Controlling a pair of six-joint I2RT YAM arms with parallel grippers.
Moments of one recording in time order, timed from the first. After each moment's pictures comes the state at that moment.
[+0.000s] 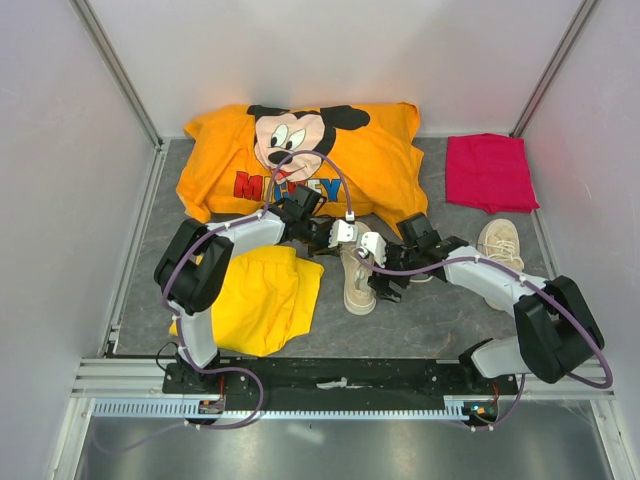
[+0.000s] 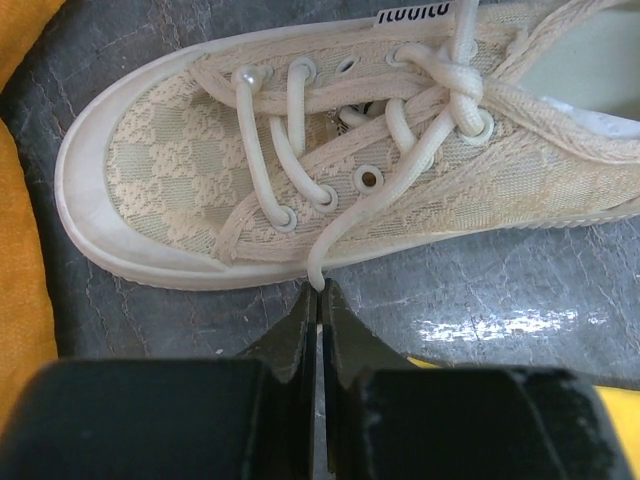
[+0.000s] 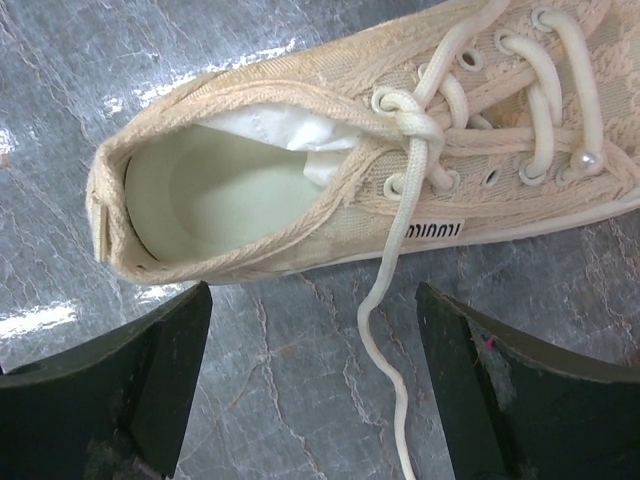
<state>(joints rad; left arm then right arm) -0.59 1.89 1.20 -0.30 0.68 0.97 0.50 1.39 0.76 -0.40 -0.50 -0.68</state>
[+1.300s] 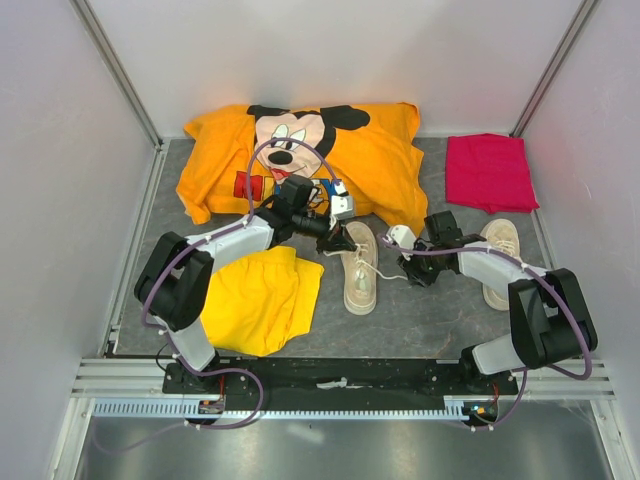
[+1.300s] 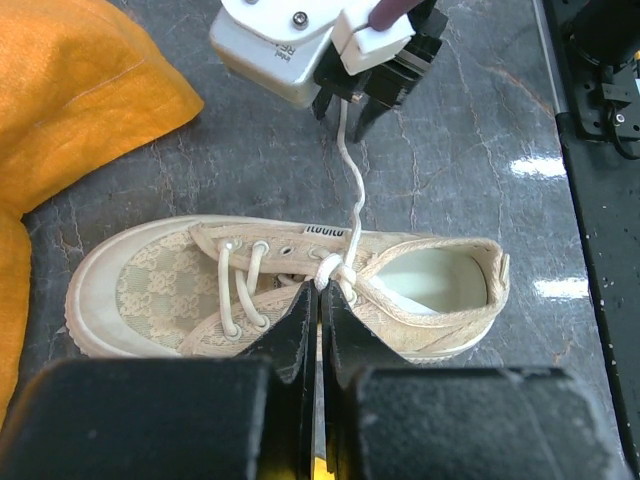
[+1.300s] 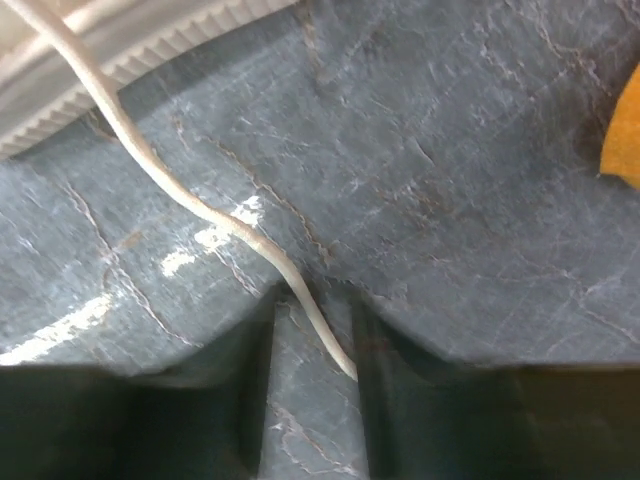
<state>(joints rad) -0.60 1.74 1.13 -0.04 0.92 0.43 0.26 1.45 0.71 -0.44 -0.36 -0.70</state>
